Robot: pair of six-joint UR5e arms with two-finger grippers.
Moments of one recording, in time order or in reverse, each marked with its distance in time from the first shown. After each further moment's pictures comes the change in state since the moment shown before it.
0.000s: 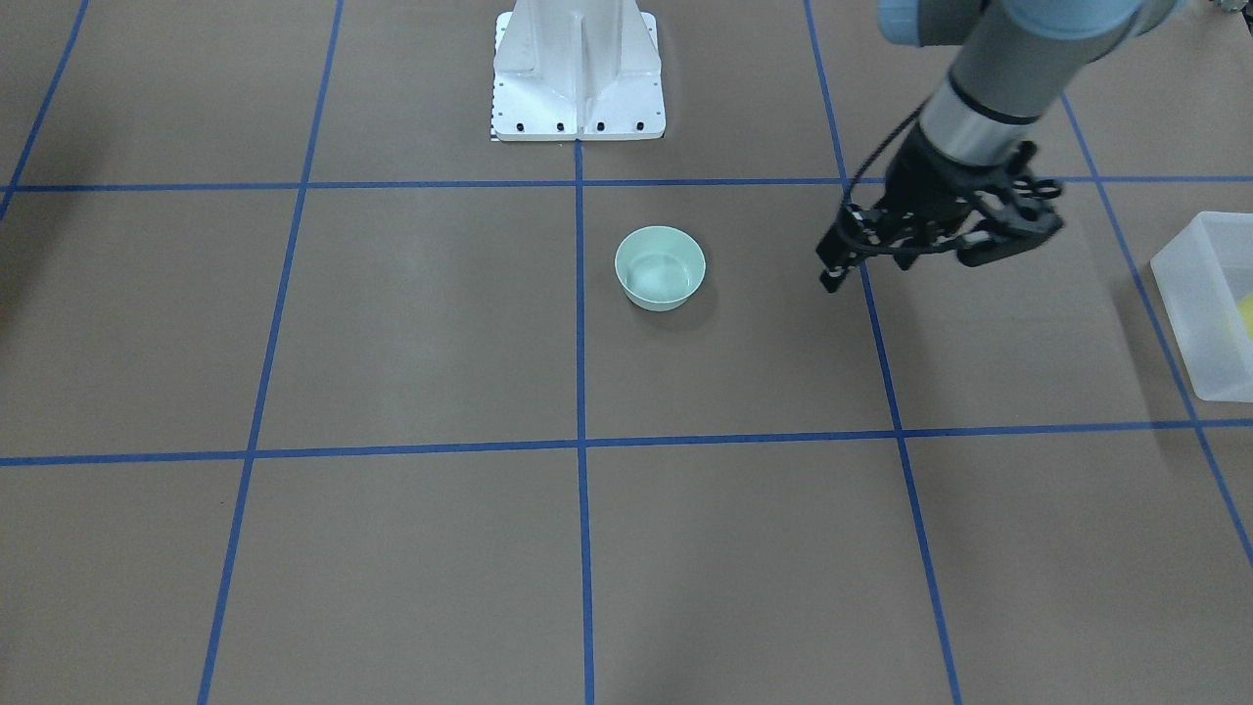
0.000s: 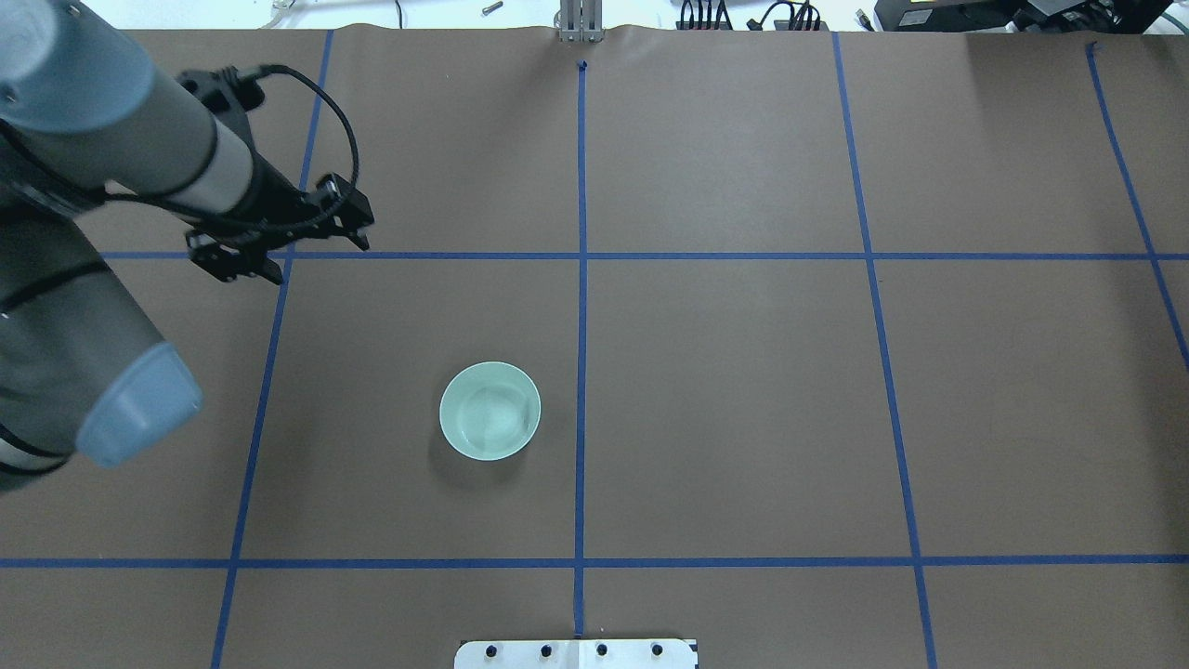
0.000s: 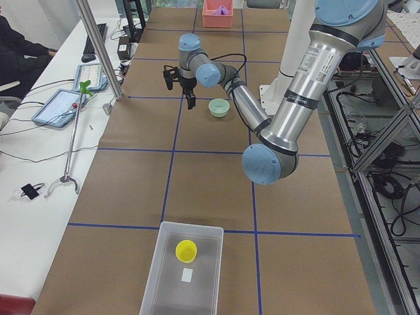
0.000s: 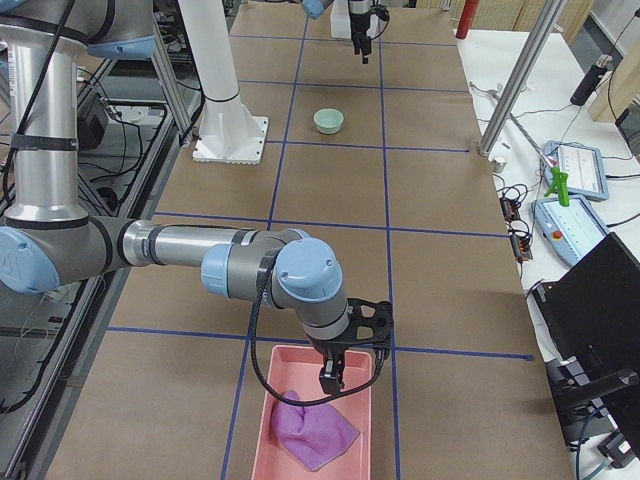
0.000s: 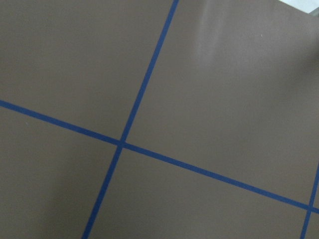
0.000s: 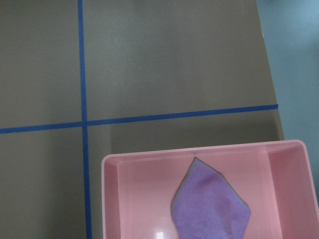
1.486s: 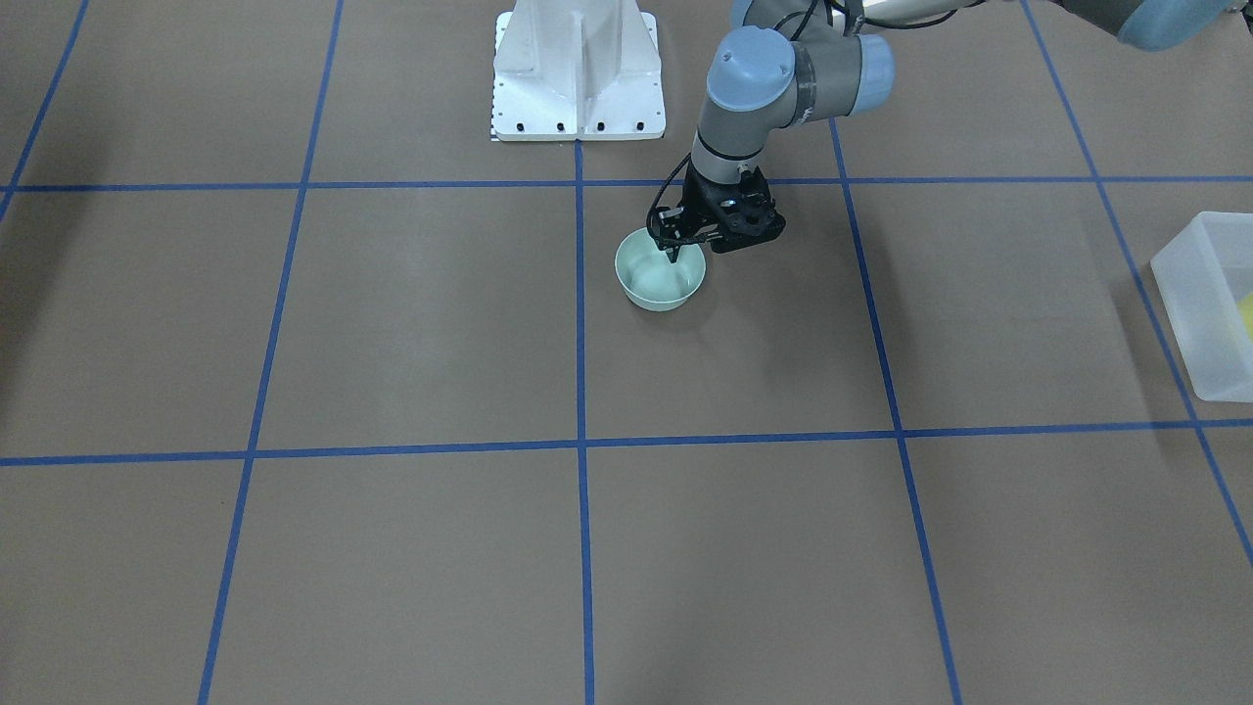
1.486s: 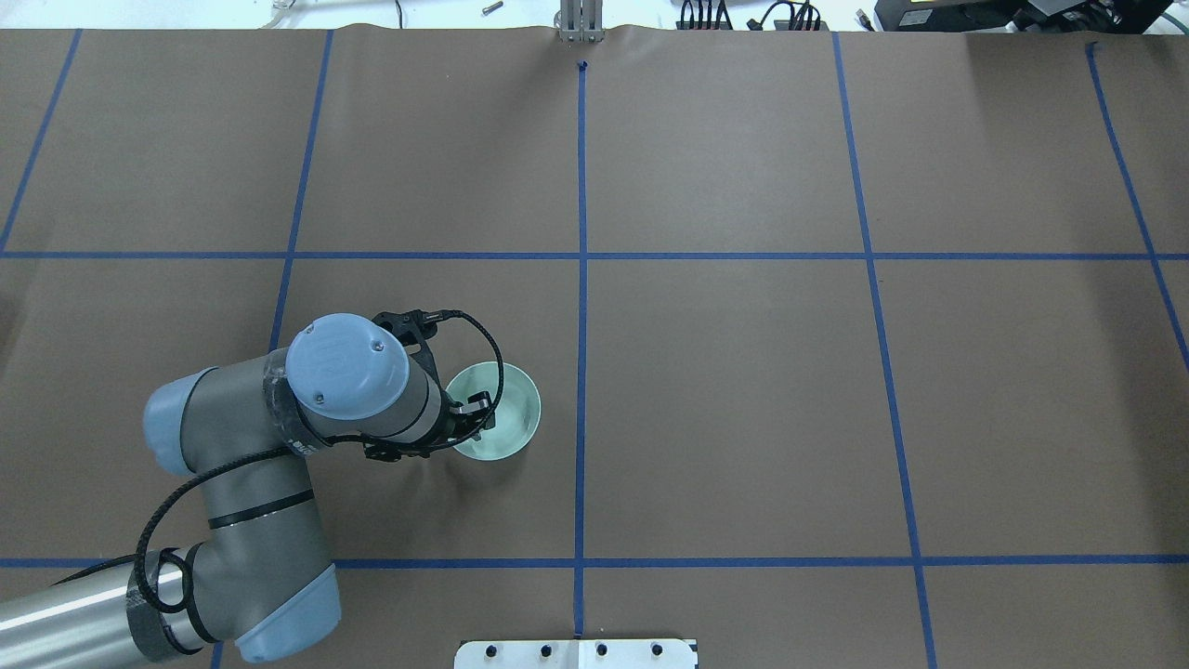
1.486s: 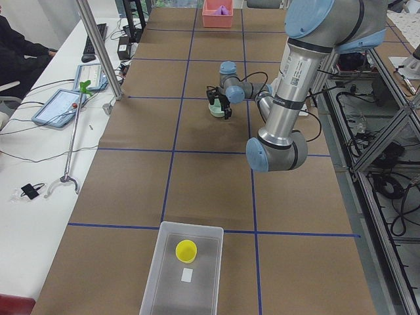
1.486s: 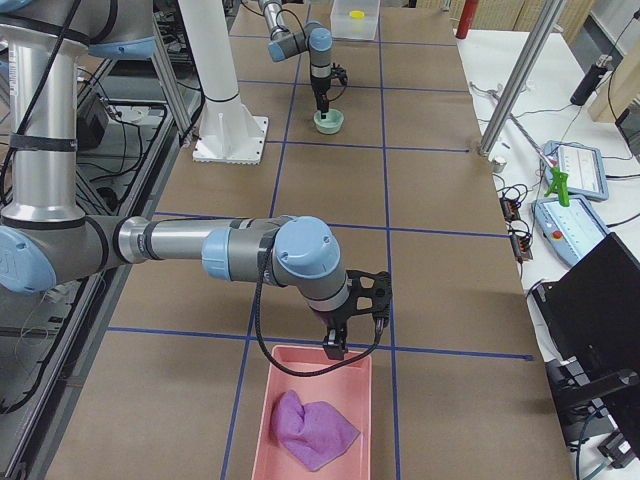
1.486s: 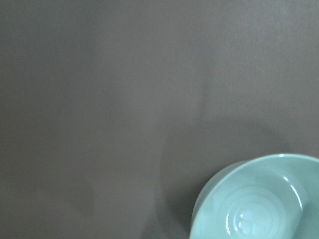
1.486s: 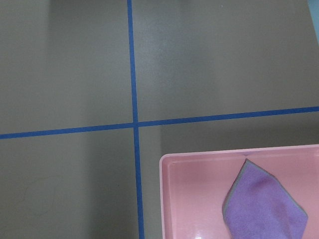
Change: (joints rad) left arm 0.347 -0.019 0.185 -0.198 0.174 -0.221; right arm -0.043 -0.038 0.075 0.006 0.107 0.068
